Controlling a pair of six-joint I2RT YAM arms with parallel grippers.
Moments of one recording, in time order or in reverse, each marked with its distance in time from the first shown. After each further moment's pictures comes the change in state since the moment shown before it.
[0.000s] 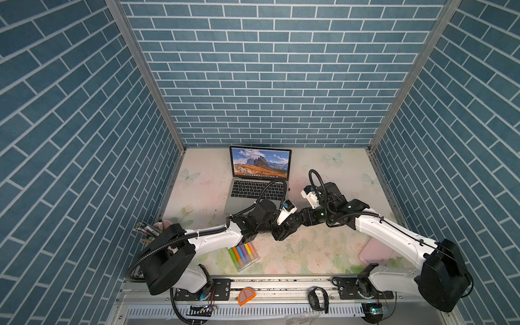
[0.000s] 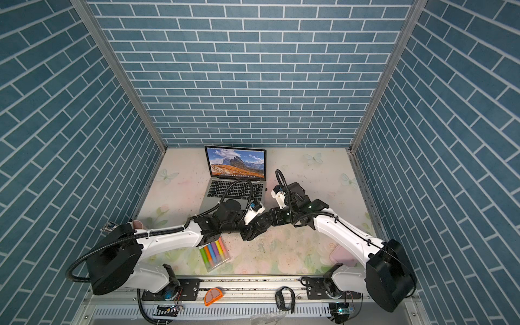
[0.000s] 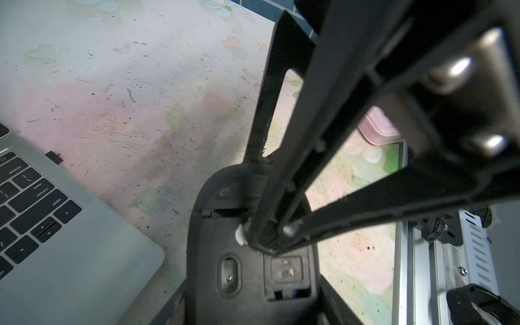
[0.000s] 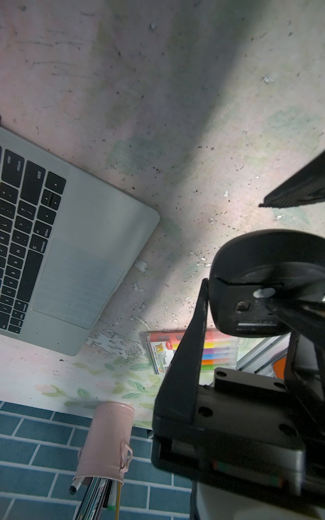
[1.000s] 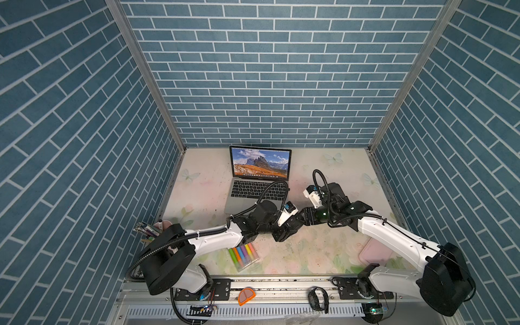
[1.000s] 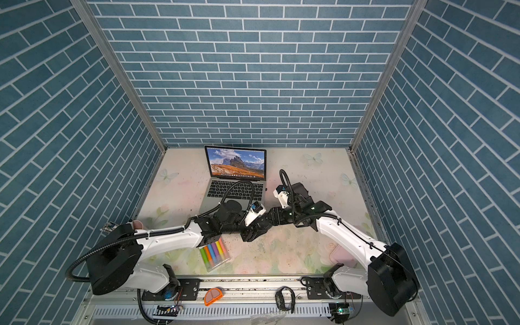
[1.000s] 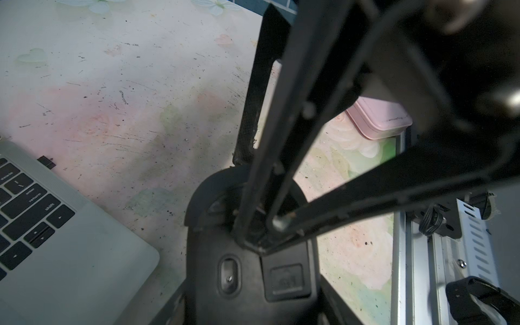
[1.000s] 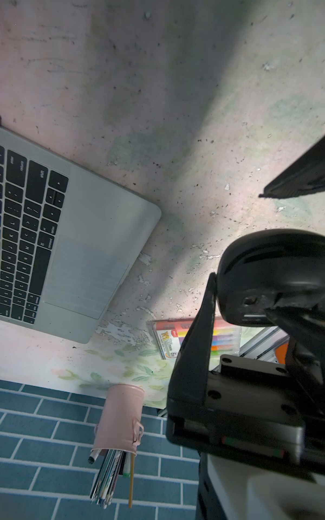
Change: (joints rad) left arm -0.011 0.001 0.000 -0.007 0.000 0.021; right arm -0.025 -0.023 -0.032 0.036 -0.050 0.034
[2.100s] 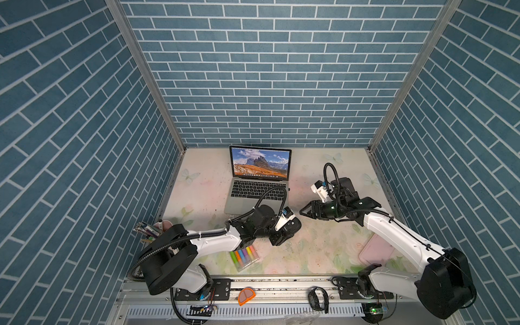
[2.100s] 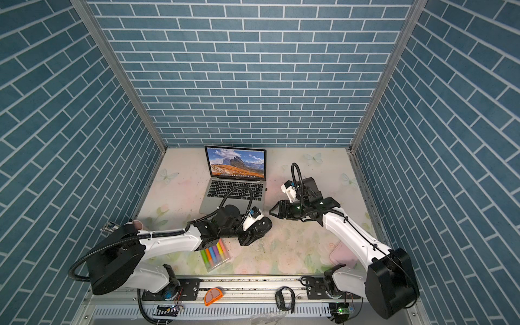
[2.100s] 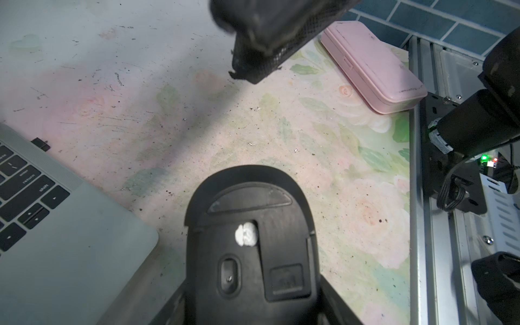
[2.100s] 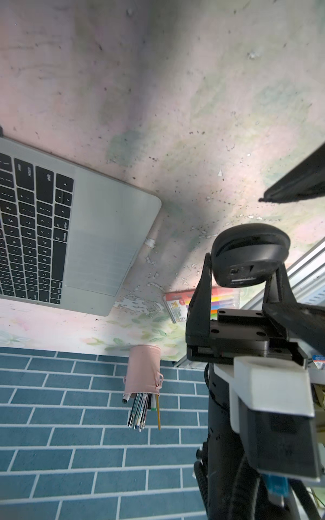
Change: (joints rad) left arm -0.004 0.000 -0.072 0.058 -0.017 0.048; right arm -0.147 -0.041 0.011 -0.029 -0.161 0.064
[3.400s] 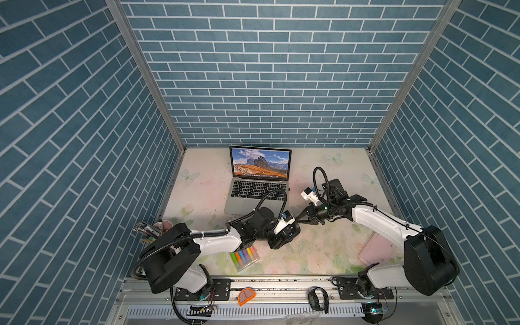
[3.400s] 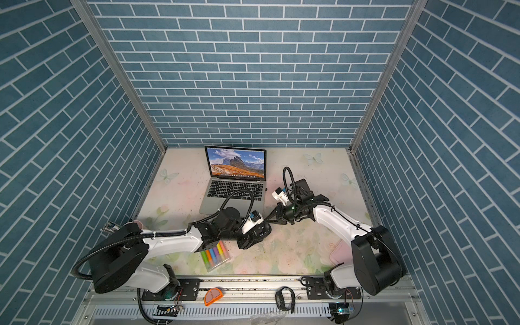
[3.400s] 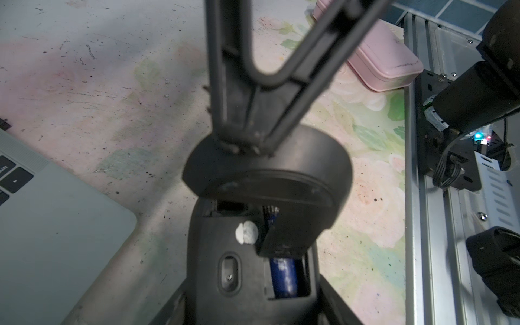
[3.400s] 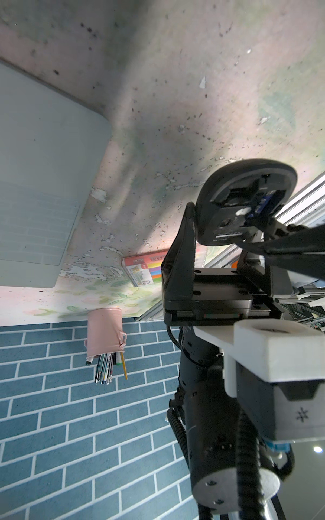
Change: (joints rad) left arm -0.002 0.018 -0.038 0.007 0.035 0.019; right arm 0.000 0.198 0.013 0.041 -0.315 0.066
